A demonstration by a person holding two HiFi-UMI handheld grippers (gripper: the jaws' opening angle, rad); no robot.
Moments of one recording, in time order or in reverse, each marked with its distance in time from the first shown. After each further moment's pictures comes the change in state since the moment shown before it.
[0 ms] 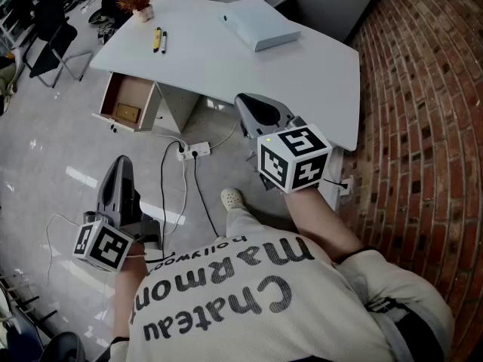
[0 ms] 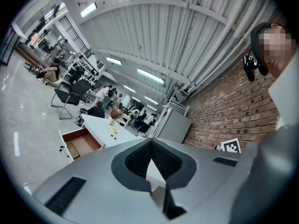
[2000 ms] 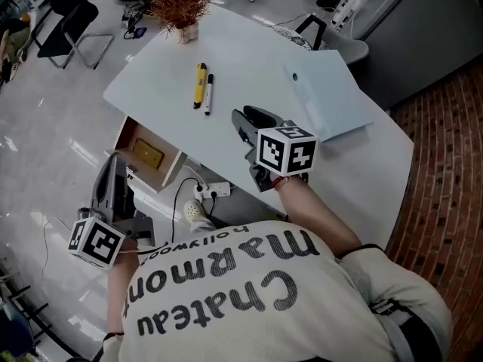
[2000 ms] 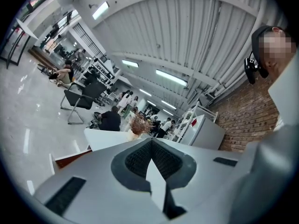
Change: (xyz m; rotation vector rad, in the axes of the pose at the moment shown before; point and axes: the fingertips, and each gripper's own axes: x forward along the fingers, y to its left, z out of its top) left arm 0.289 0.247 0.107 -0.059 -0.045 0.181; right arm 0.437 -0.112 -0.025 0.226 0.272 0.129
